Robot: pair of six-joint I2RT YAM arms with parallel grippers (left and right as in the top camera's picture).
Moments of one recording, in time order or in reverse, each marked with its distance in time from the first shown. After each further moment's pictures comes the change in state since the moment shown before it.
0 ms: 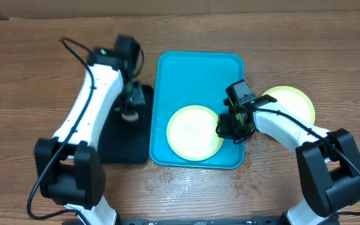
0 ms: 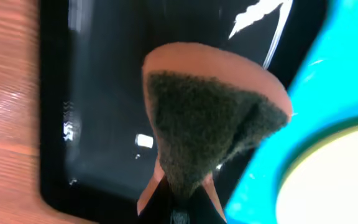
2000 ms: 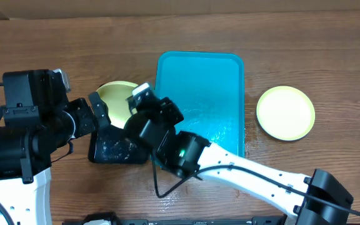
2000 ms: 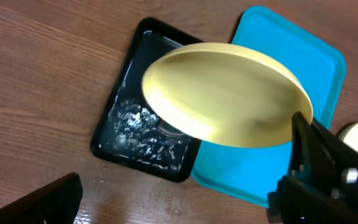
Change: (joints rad) left arm 0.275 -0.649 0.118 -0.229 0.209 0.108; right arm 0.708 -0.061 0.362 0.312 1.021 -0.289
